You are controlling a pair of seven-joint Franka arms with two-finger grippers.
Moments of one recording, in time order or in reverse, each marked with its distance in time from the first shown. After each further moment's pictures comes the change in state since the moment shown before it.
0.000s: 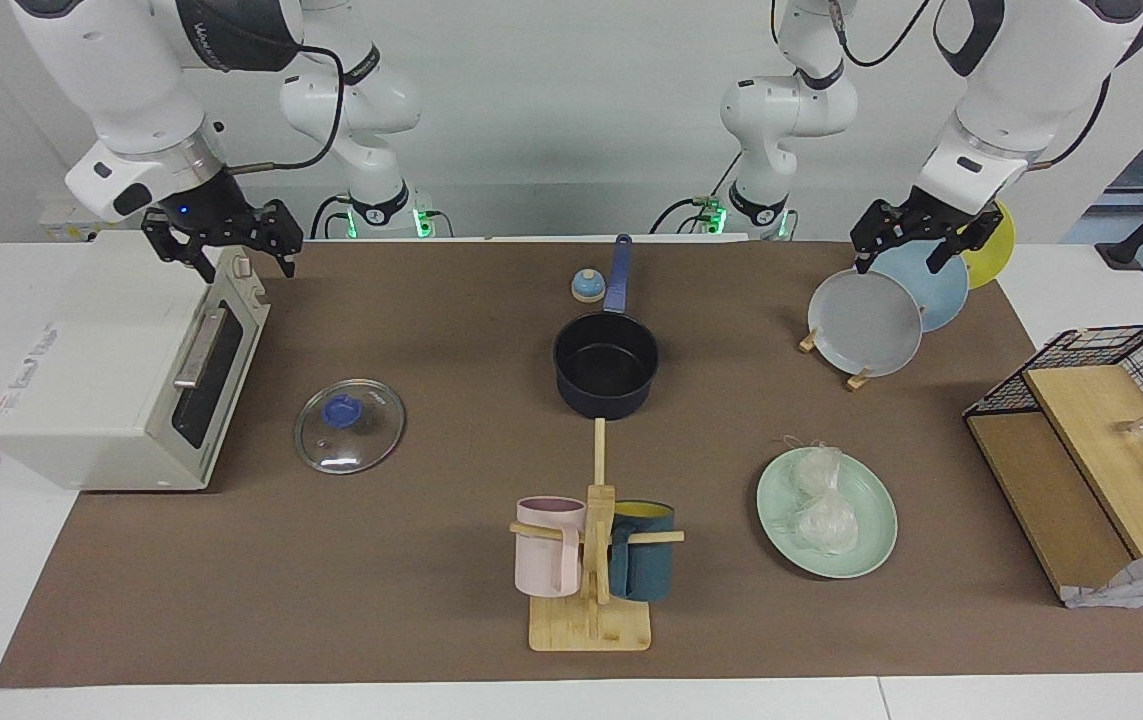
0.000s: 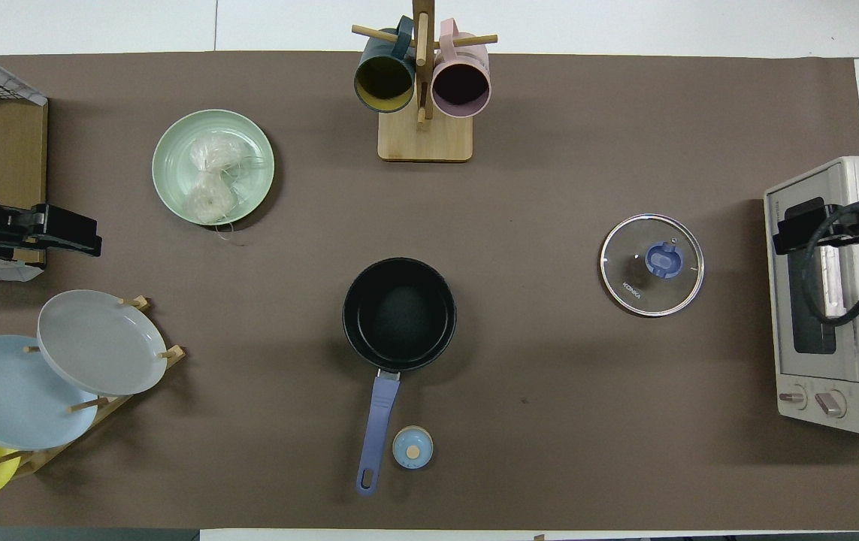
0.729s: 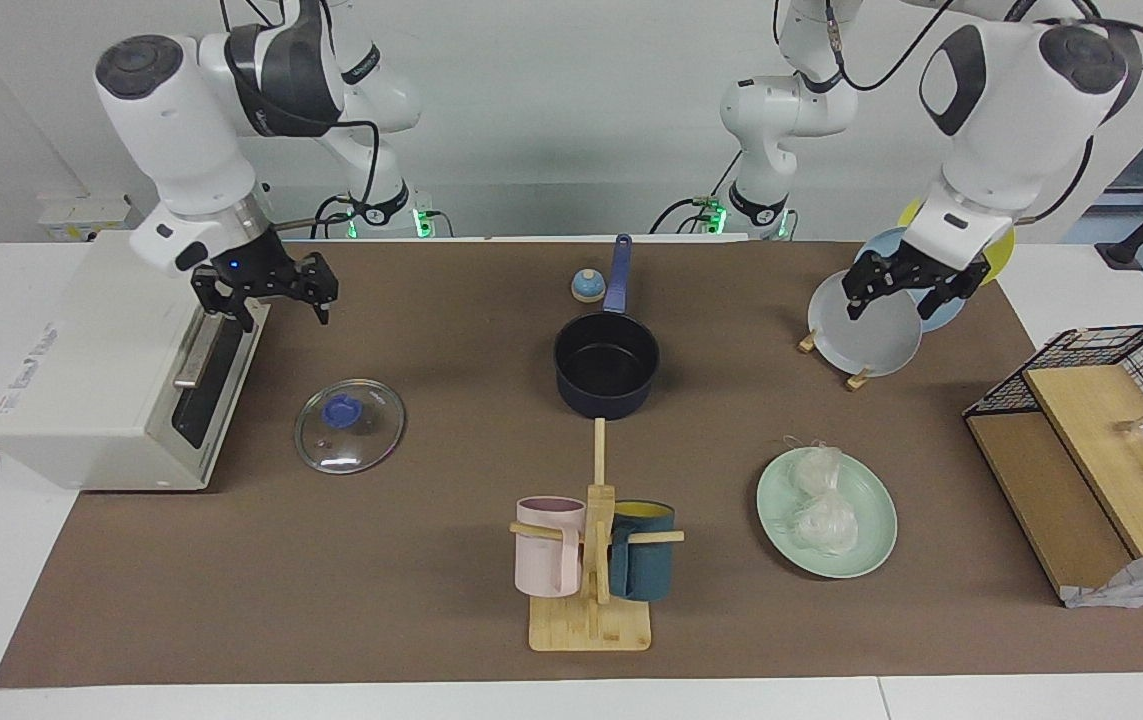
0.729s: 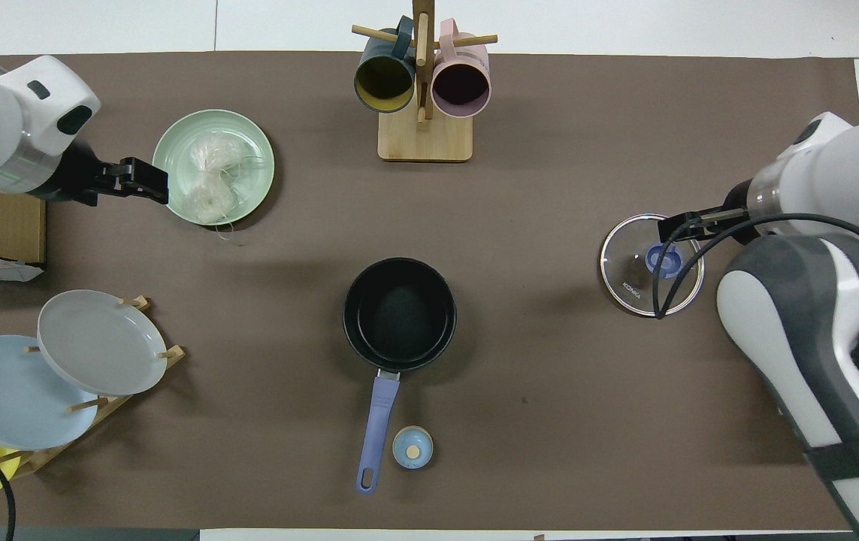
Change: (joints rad) left arm -0.003 0.235 -0.005 -0.032 -0.019 0.314 0.011; right arm 0.081 0.065 0.018 -0.337 0.010 0.519 0.041
